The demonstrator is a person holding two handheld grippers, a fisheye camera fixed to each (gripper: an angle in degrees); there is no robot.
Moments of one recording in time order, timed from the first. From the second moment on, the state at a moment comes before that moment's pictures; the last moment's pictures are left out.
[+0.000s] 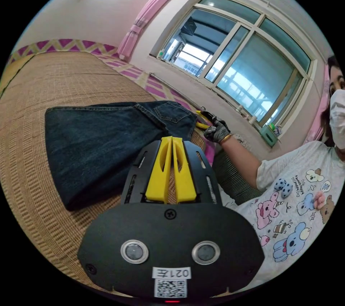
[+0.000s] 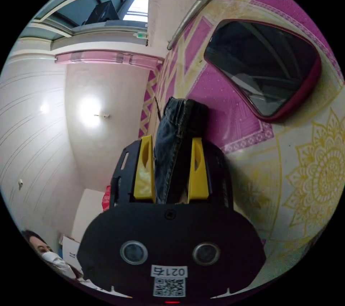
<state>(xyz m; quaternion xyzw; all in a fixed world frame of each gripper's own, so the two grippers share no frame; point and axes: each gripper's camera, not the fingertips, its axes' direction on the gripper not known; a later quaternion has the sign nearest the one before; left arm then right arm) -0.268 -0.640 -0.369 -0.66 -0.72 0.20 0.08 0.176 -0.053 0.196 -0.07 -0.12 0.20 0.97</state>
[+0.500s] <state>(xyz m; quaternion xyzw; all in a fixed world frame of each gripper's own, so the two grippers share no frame) -0.220 -0.671 -0.314 -0.62 -0.75 0.22 0.09 -0.213 0.009 0.218 -0.04 0.02 -0.37 0.93</state>
